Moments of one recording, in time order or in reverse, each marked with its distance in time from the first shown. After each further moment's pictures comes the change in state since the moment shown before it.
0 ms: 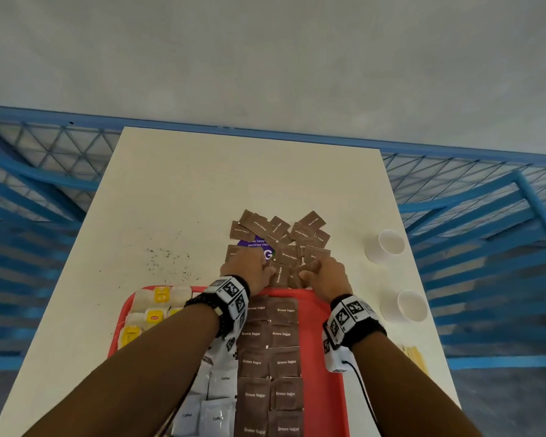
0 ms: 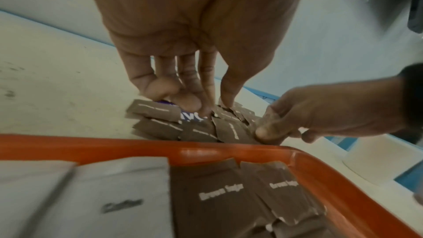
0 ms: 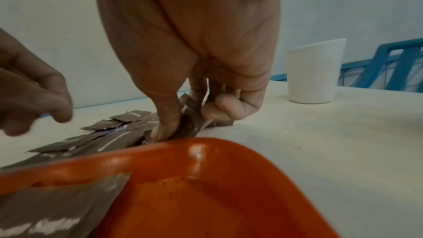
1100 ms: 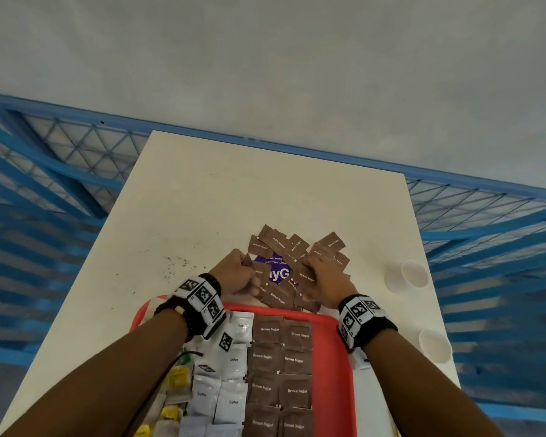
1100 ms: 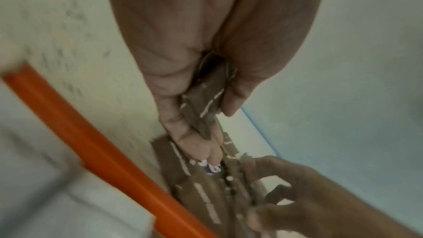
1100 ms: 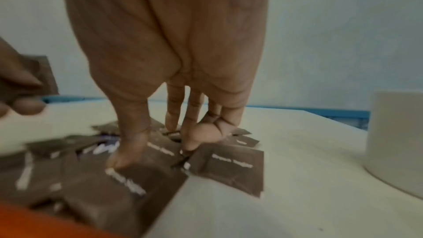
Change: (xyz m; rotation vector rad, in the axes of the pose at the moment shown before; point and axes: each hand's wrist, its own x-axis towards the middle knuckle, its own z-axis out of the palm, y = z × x) left_hand 0.007 -0.047 -0.049 -0.870 -0.235 -0.232; right_hand 0.051 -0.025 0.009 -0.430 -0.155 -0.424
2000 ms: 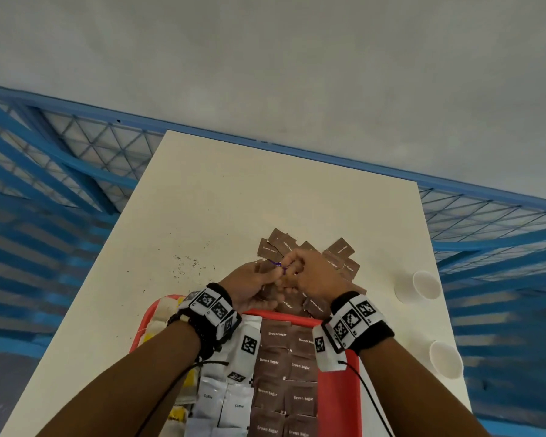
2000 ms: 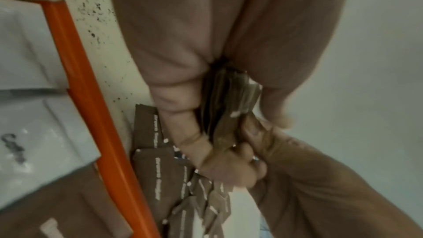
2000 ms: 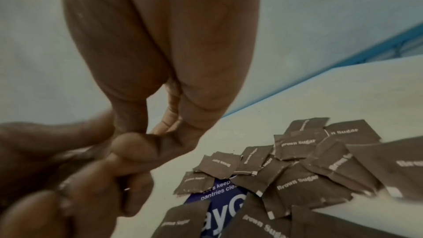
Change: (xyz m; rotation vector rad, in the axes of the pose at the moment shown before) left_hand -0.009 -0.007 0.010 -0.401 -0.241 -0.027; right_hand -0.004 -0.074 -0.027 0.662 -0.068 0.011
